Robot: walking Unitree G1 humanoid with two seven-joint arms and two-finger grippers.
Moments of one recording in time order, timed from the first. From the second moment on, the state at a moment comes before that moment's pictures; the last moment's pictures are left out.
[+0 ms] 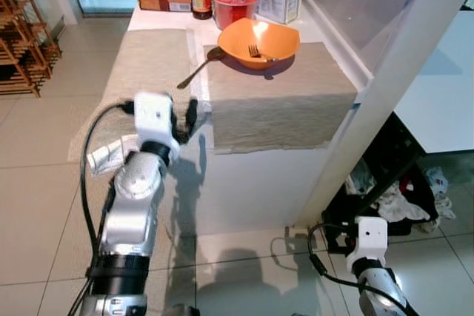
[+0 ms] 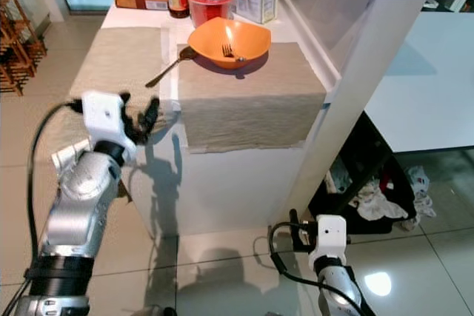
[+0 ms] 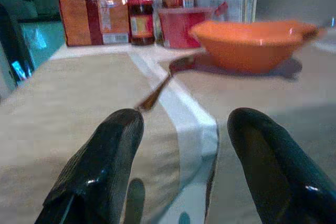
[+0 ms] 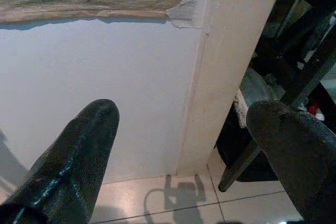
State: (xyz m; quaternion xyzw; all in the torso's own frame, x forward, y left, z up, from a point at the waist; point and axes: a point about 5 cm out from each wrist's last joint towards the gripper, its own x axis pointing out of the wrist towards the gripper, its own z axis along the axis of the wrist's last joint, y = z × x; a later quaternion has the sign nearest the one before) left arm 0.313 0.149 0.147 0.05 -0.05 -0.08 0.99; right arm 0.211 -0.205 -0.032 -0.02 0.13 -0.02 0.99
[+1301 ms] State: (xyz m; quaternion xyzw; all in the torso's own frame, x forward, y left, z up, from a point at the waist) left arm 0.320 0.145 0.105 0.06 0.00 -0.09 0.99; right arm 0.368 -0.203 0.131 0.00 -0.05 -0.05 1.00
